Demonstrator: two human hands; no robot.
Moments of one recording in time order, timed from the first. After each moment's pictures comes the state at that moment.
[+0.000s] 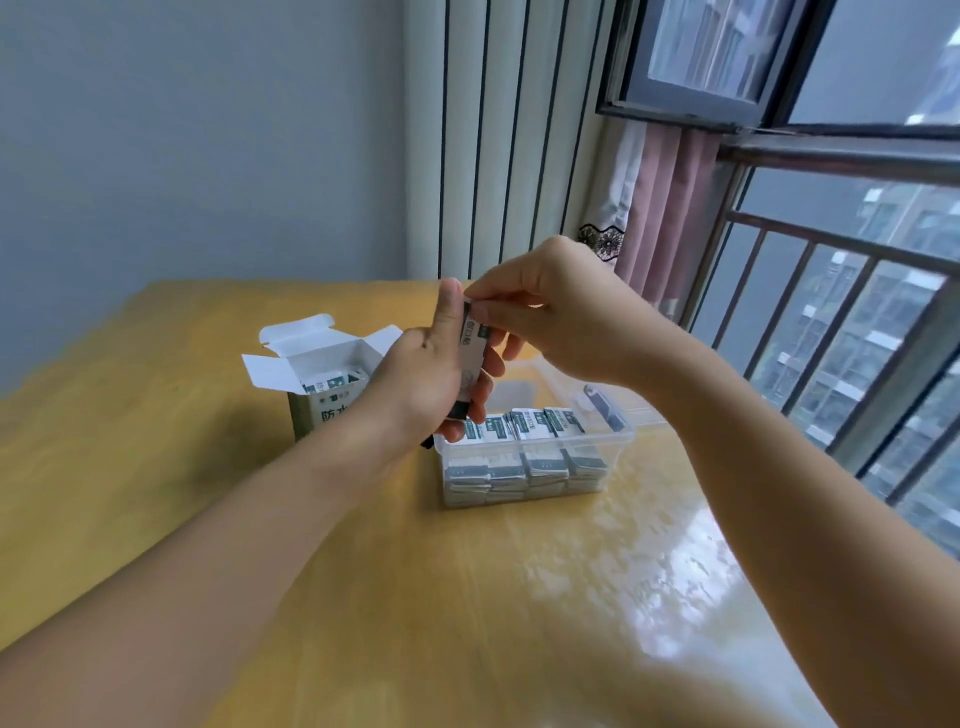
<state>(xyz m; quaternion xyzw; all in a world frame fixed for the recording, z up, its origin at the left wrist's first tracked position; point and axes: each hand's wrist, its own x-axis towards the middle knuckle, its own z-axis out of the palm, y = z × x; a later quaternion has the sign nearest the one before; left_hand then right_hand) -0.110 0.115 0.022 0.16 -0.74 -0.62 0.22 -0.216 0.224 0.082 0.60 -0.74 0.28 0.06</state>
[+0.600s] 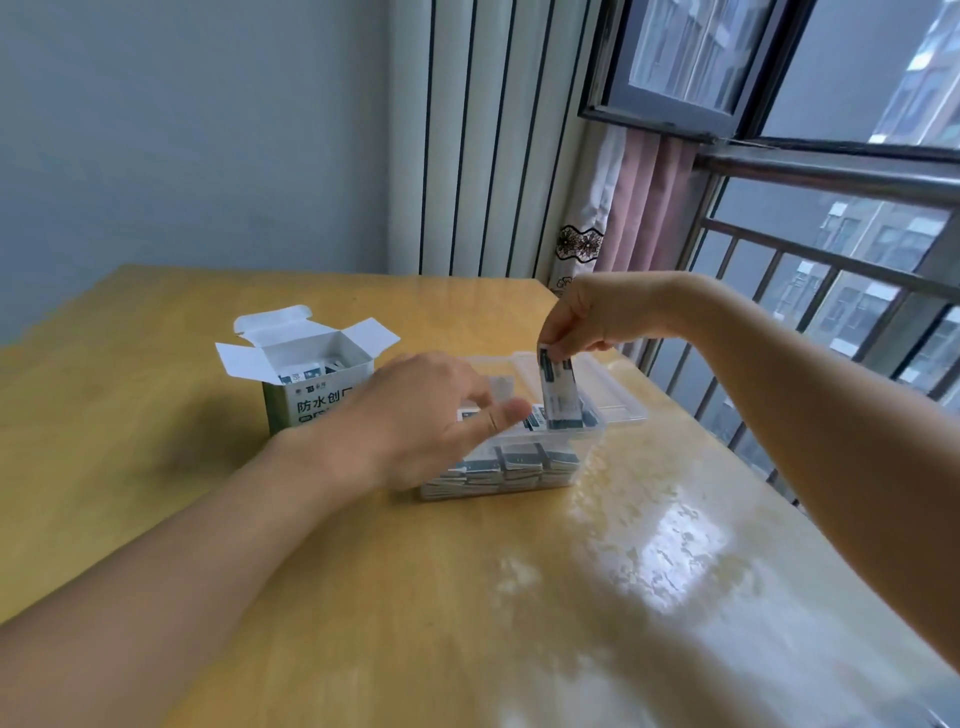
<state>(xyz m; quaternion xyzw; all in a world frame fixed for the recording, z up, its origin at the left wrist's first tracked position) -0.115 0.103 0.000 -0.02 -0.97 -0.13 0.18 -0.311 0.246 0.087 0.47 -0.86 0.08 -0.16</state>
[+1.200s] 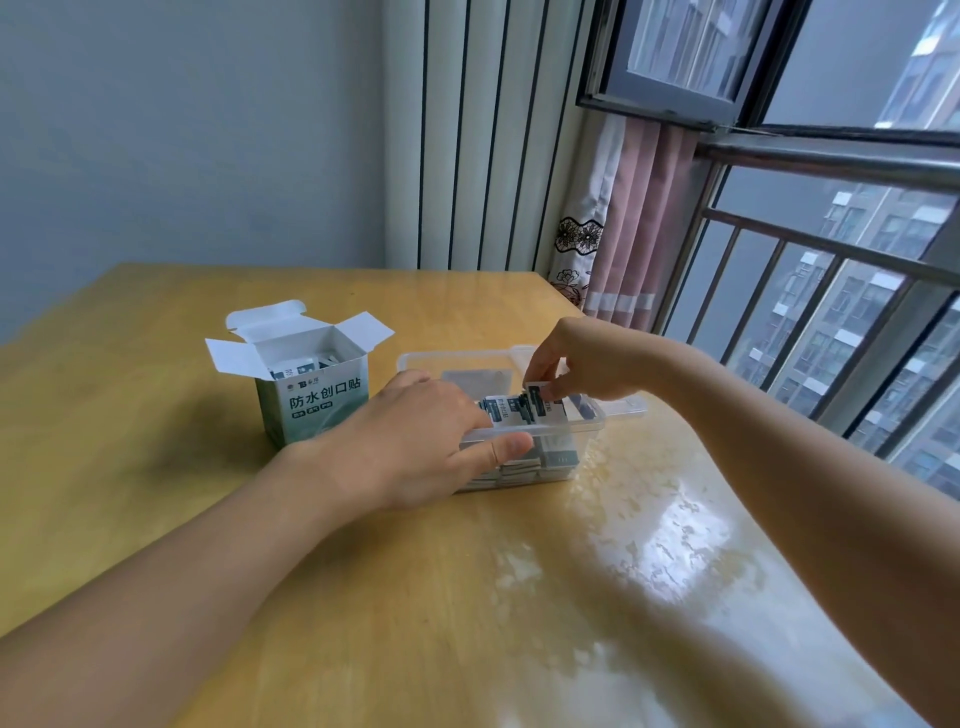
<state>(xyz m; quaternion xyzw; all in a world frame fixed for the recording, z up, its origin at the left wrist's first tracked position) -0.123 0.108 -0.022 -0.05 -0.99 -0.04 0.12 -0.297 0.248 0.037 0.52 -0.85 0.00 -0.06</state>
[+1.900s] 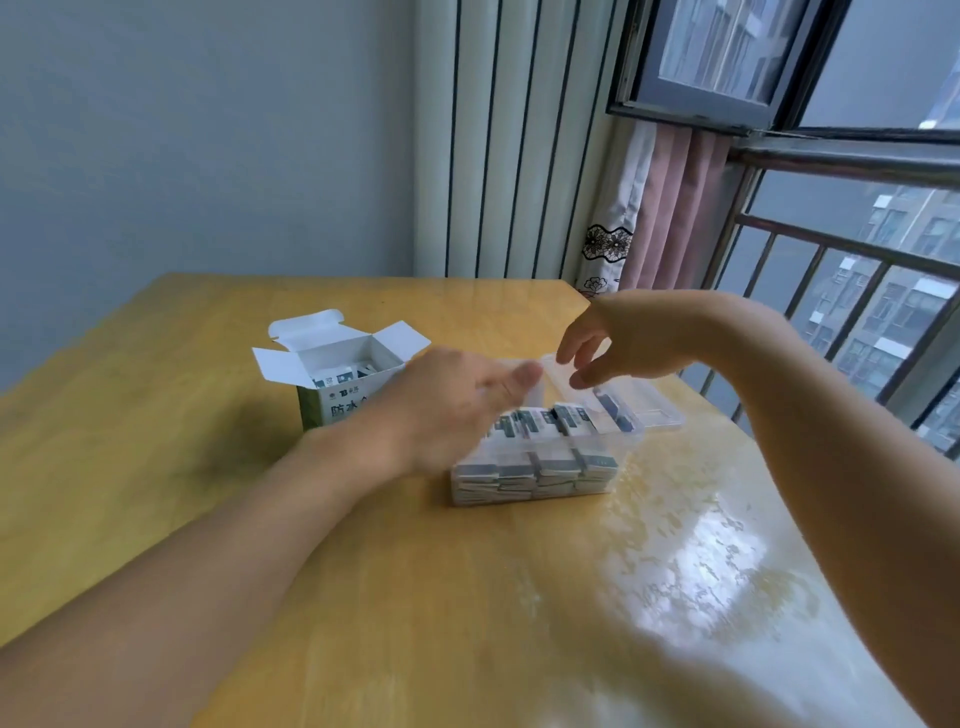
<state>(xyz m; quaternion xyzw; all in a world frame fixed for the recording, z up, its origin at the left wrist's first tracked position) -0.108 0.106 0.012 0.03 -0.94 -0.28 0.17 -0.267 0.247 0.085 0.48 -0.87 -0.05 -0.07</state>
